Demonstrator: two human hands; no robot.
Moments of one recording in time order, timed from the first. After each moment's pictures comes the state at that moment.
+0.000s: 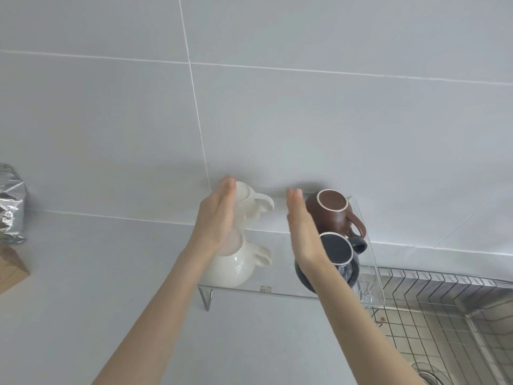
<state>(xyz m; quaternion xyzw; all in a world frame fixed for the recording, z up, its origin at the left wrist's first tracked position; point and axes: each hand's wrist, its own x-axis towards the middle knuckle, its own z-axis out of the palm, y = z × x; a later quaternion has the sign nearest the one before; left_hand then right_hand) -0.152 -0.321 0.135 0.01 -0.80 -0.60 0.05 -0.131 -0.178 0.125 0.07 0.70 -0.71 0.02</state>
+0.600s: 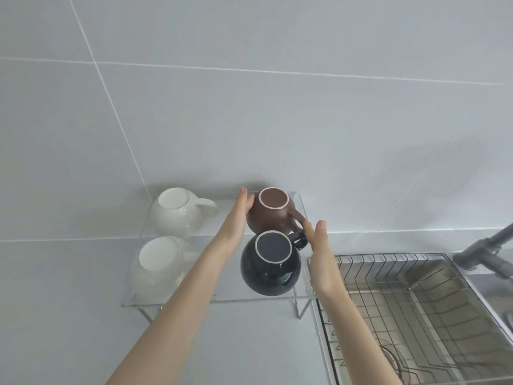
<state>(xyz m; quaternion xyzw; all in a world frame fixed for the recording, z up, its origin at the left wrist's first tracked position) -0.173 -0.202 0.111 -0.04 -0.69 -0.69 -0.20 -0.081 -0.073 0.108 0.18 0.73 -0.66 0.00</state>
